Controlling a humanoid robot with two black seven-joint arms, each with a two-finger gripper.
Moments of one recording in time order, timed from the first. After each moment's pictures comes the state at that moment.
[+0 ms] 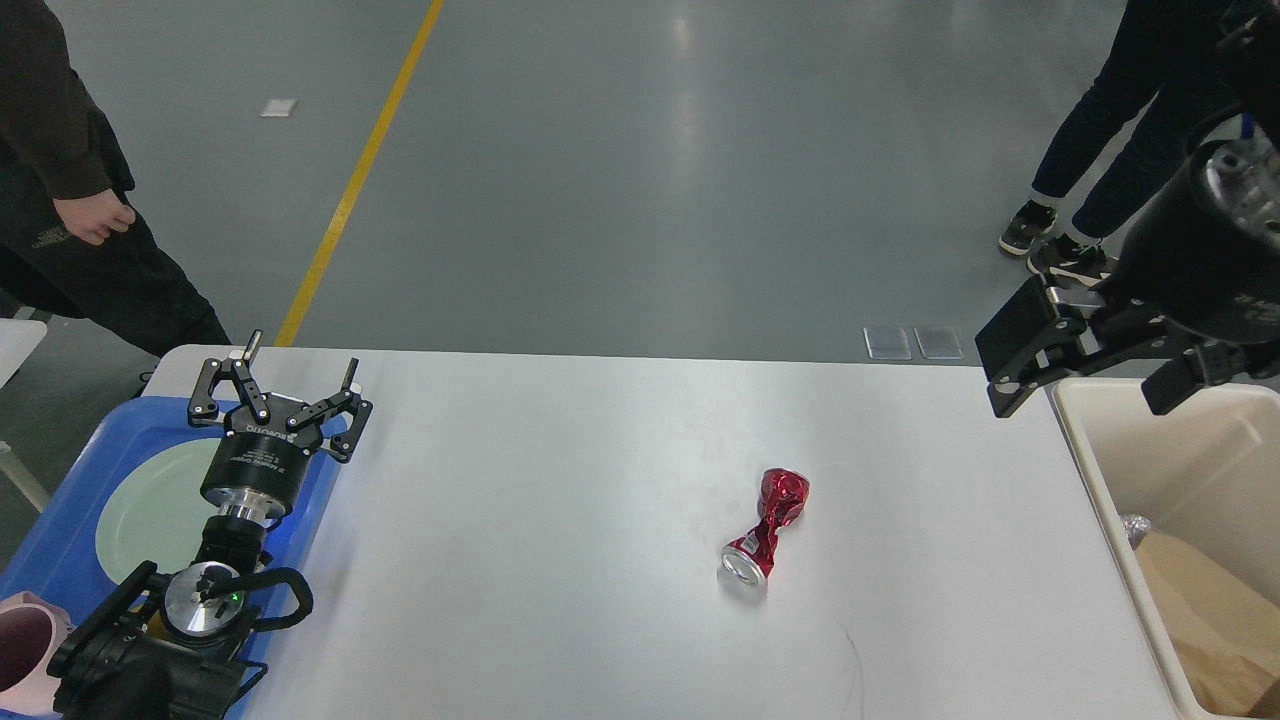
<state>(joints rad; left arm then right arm) -0.38 0.14 -1.34 -0.61 -0.02 -0.67 -0.14 2.72 -0.34 -1.40 1.71 -0.01 0.91 -0.16</state>
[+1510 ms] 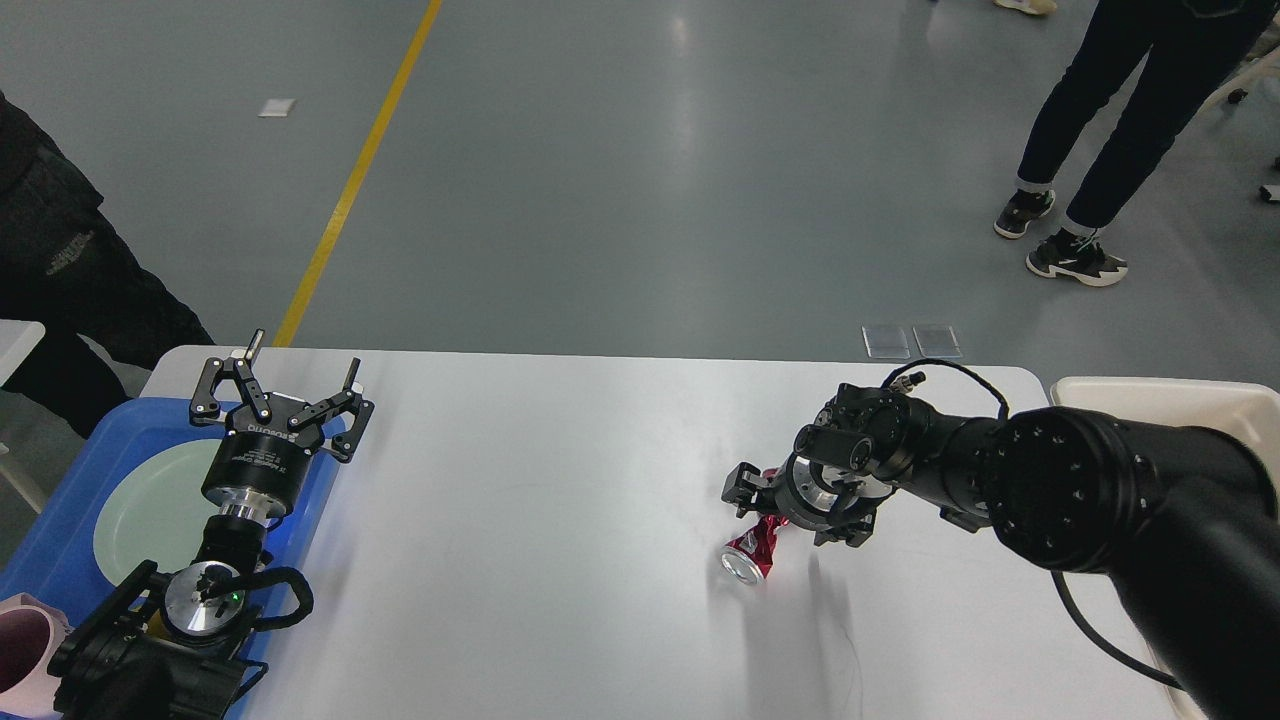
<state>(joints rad) -0.38 0.14 -1.34 -0.61 -0.02 -0.67 -0.14 1.24 0.16 -1.09 0.58 0.29 0.34 -0.30</state>
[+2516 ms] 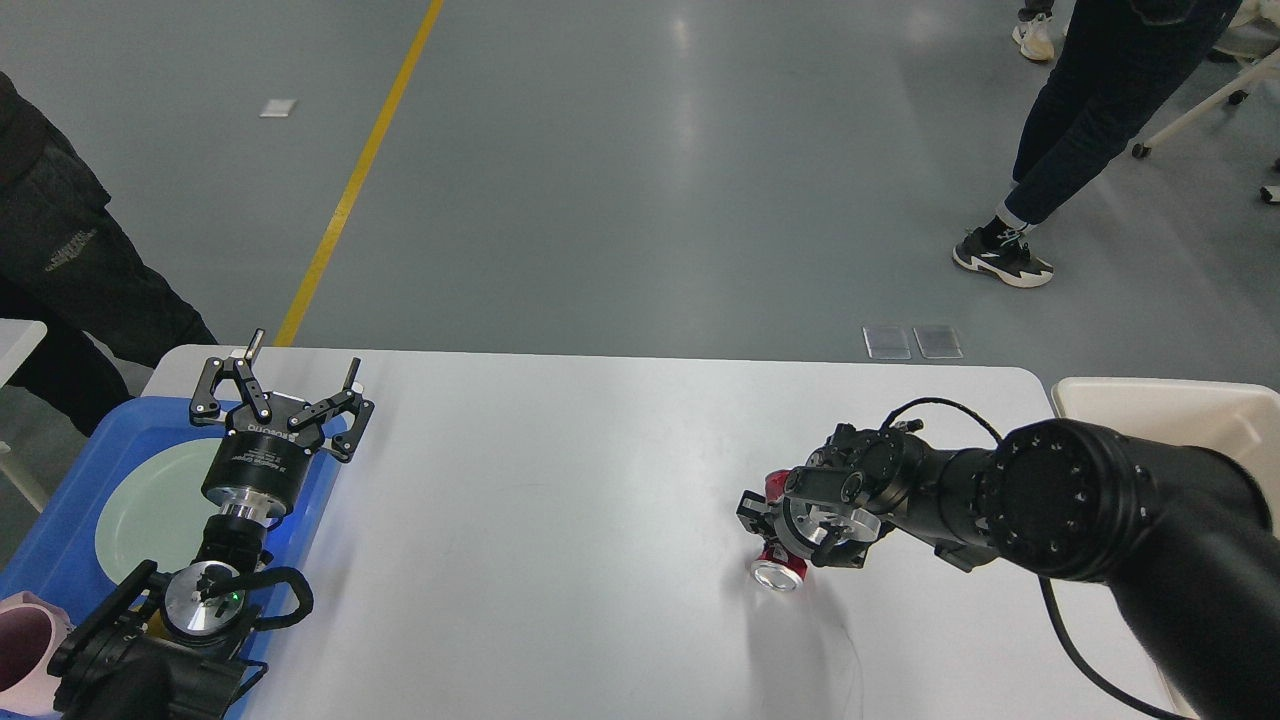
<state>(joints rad) -0.39 0.14 -1.34 -0.61 -0.02 -0.67 -0.14 1.22 0.15 -1.06 0.68 0.30 0.15 -0.34</state>
